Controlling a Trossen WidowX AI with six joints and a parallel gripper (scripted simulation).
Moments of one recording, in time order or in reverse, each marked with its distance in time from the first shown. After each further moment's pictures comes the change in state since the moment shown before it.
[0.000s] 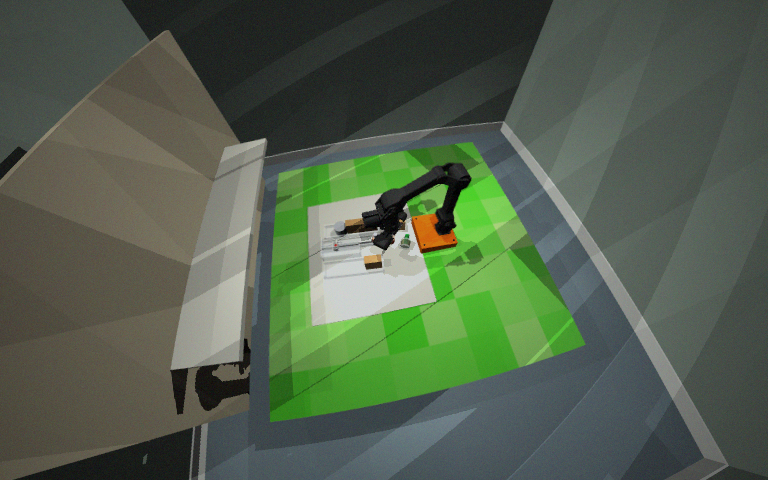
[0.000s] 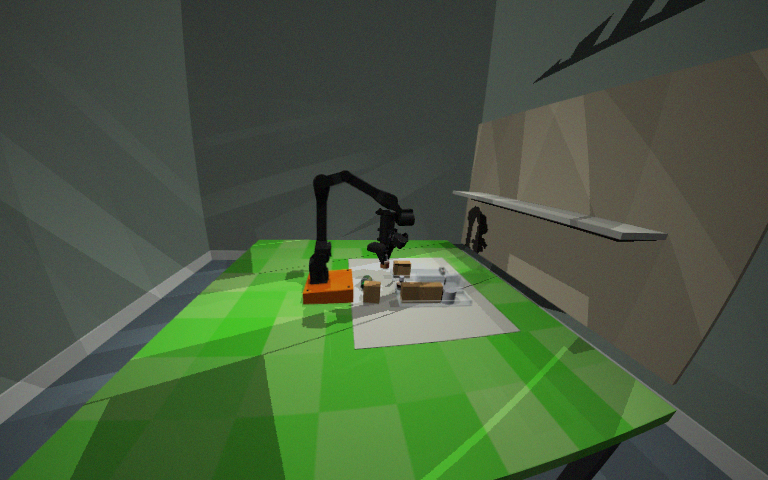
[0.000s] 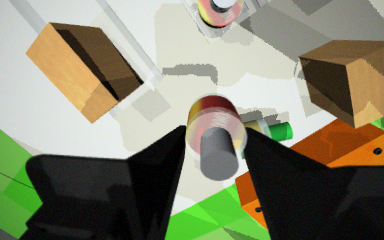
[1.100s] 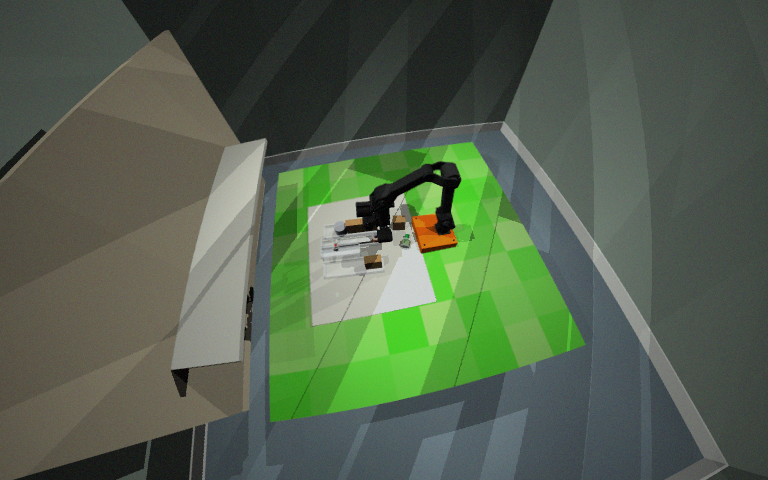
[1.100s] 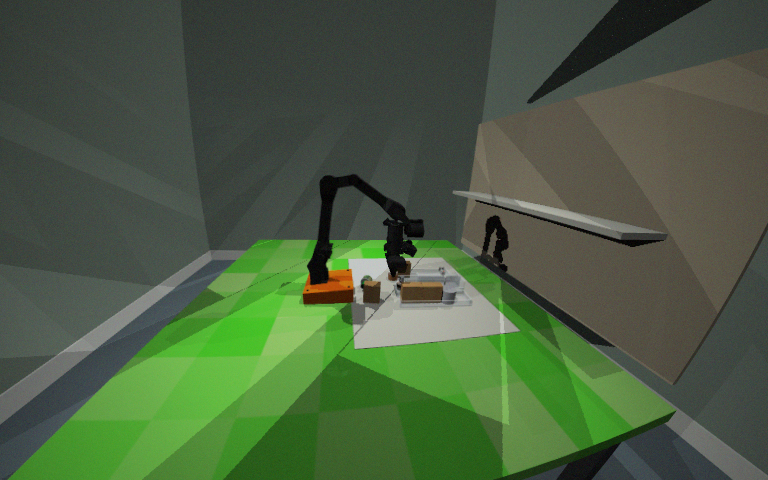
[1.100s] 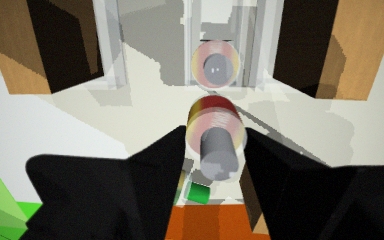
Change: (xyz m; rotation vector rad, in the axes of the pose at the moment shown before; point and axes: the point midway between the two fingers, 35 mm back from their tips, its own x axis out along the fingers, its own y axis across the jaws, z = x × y) arm 0.027 -0.027 0.054 -0.626 -0.018 0.001
